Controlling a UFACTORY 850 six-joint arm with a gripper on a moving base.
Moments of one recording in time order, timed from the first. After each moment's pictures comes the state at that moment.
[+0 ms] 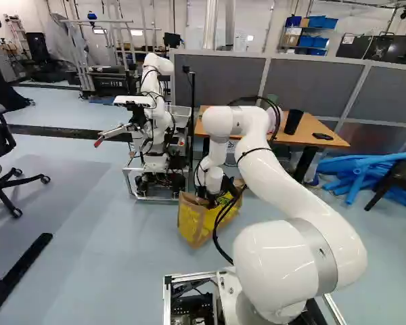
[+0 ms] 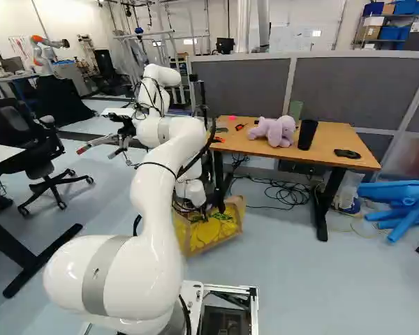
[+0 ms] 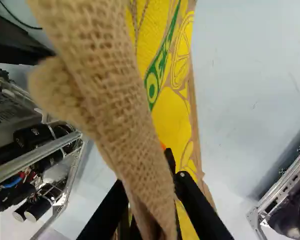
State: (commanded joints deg) arm 1.9 -74.3 -74.6 10.9 10.1 59.5
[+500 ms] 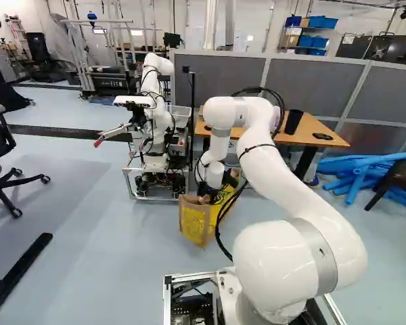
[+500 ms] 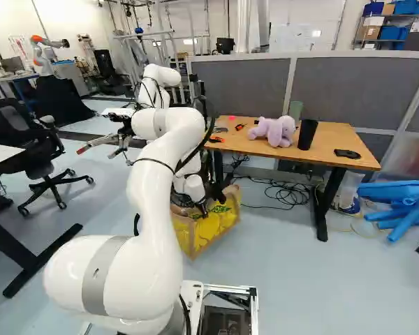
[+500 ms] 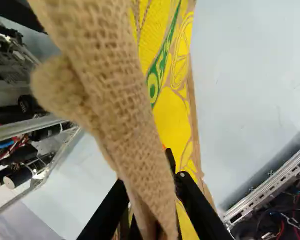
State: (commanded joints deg) arm 1.9 -69.0 -70.2 10.9 10.1 44.5
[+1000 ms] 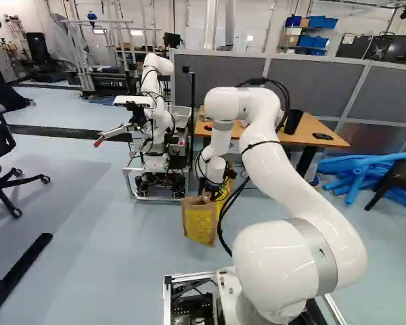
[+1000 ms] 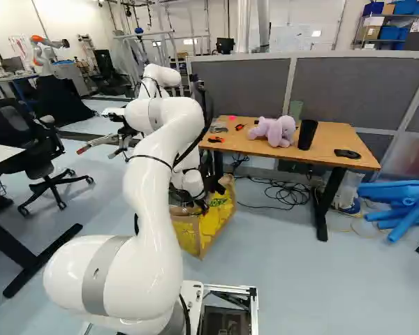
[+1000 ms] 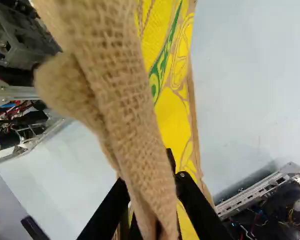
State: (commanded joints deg) arm 1.8 -63.6 -66.0 10.9 10.1 29.5
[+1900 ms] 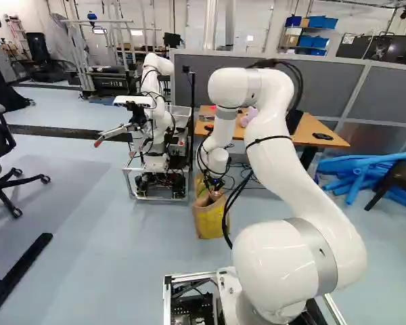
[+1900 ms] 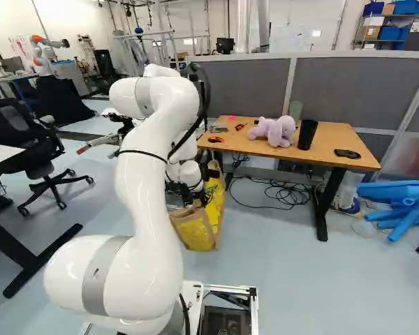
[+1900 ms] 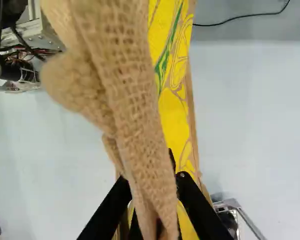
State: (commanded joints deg) arm 1.8 -53.8 -59.0 10.9 10.1 2.4
